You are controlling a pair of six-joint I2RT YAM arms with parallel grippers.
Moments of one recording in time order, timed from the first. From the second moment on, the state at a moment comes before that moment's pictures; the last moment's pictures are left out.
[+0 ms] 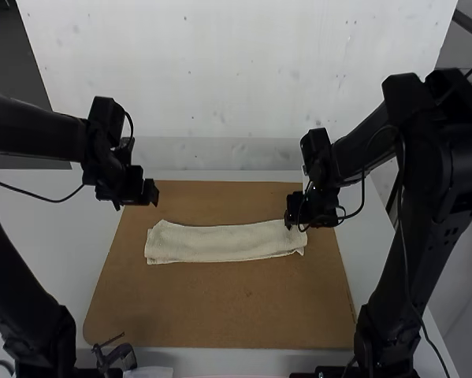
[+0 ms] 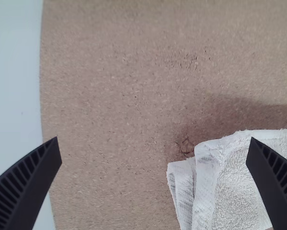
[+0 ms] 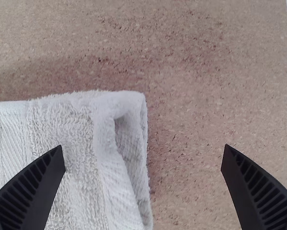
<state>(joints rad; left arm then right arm) -0.13 1.45 0.82 -0.38 0.03 -0.06 0.25 1.64 0.74 -0.23 0.07 0.14</state>
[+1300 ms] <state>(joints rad) -0.08 1.35 0.77 -0.38 0.05 -0.05 -0.11 1.73 0.85 -0.39 0.00 0.10</state>
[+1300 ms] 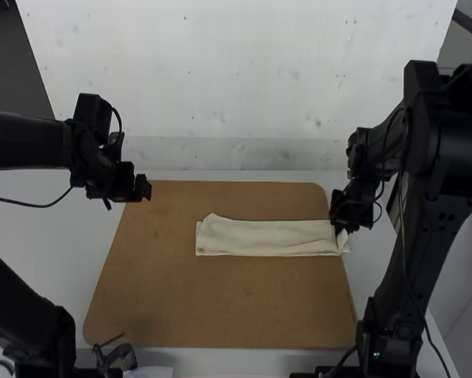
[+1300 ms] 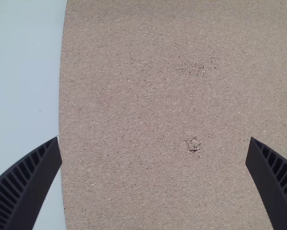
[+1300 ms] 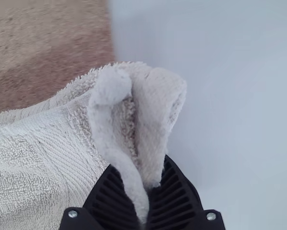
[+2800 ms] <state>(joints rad) -0.09 1.26 0.70 -0.28 0.05 -0.03 0.56 1.83 1.17 -0.57 0.14 0.34</state>
